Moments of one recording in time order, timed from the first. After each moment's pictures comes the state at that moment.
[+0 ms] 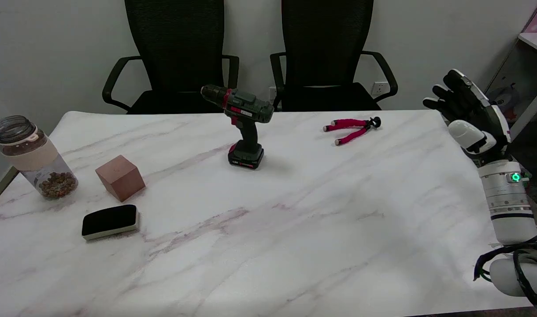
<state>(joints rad) 0.00 -0.59 0.73 -0.98 -1.68 1.48 1.52</state>
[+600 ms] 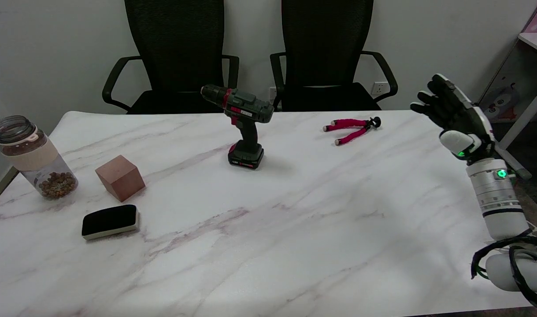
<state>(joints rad) 0.02 -0.60 0.73 -0.97 -1.72 1.38 1.51</state>
